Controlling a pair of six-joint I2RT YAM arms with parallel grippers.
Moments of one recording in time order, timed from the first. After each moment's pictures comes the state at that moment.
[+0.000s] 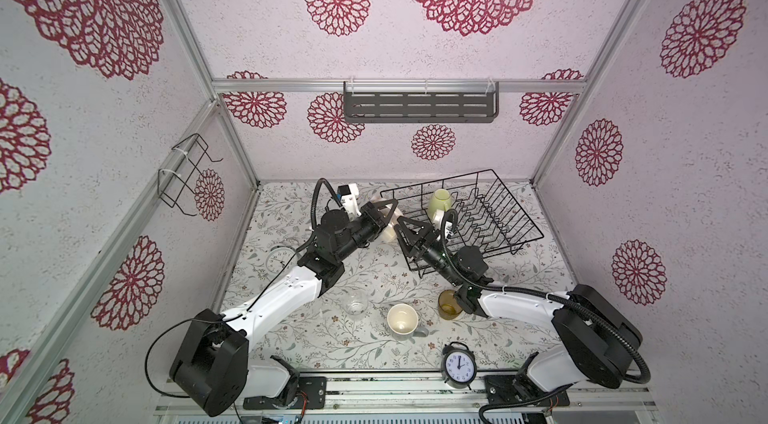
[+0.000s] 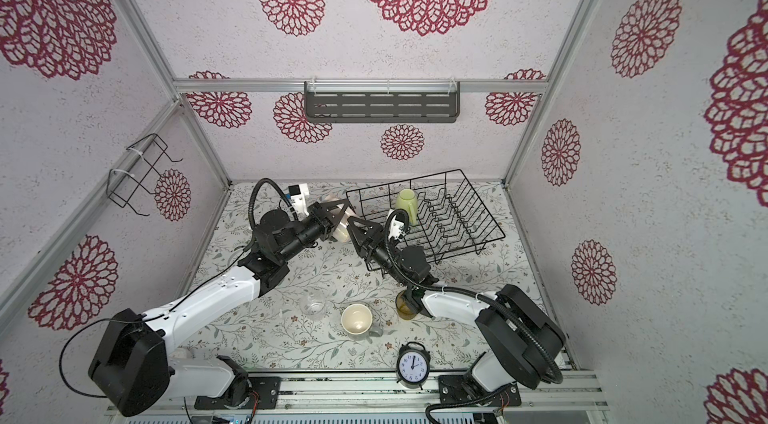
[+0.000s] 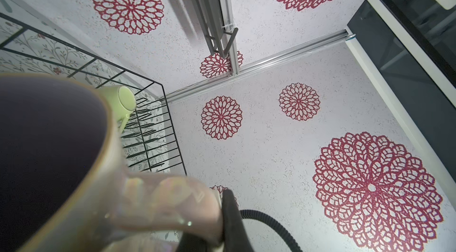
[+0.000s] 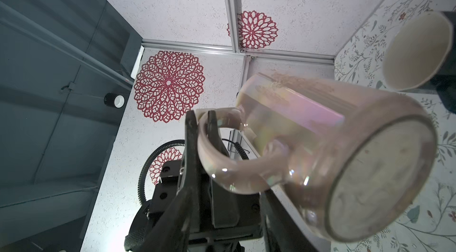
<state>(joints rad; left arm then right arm) -0.58 1.37 0.90 0.51 0.20 -1.24 0.79 1.49 0.67 1.11 -0.08 1.58</state>
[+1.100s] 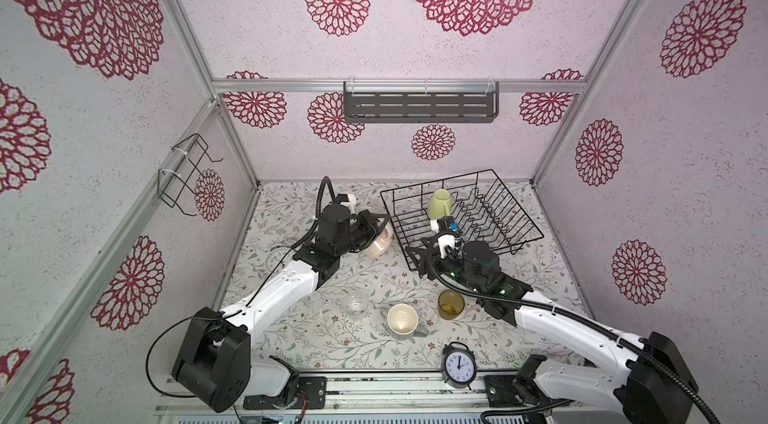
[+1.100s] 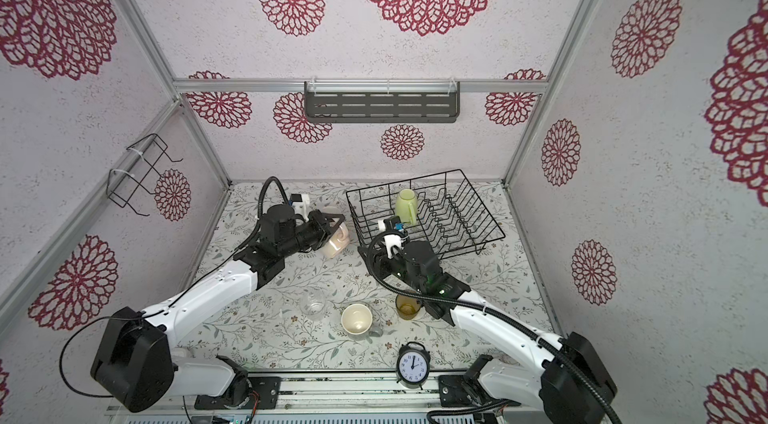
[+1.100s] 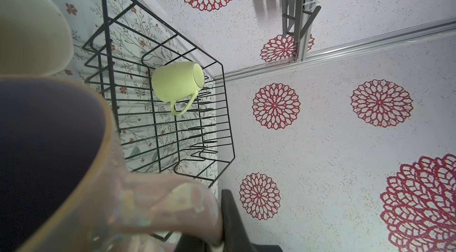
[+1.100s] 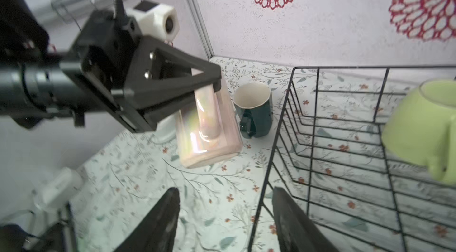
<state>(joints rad) -0.50 1.38 0.94 0.16 0.28 -1.19 0.78 1.14 0.70 0.21 -0.06 0.24</state>
